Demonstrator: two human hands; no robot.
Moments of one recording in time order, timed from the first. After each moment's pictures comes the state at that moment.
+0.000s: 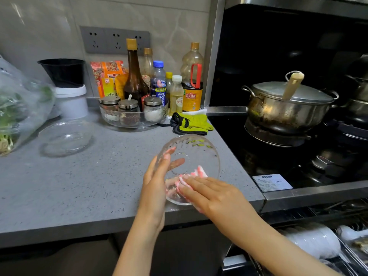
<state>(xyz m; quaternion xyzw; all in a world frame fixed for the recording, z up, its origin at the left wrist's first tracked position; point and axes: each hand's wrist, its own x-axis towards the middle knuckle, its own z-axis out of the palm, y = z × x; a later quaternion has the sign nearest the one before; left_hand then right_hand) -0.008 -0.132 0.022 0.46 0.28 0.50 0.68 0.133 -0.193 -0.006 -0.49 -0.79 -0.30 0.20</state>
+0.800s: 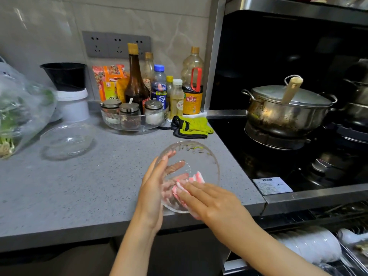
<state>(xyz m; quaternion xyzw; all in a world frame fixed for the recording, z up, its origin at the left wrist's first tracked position) -0.012 -0.129 0.024 0.45 0.28 0.47 0.70 0.122 -0.191 -0.014 -0.48 -0.78 -0.30 0.24</state>
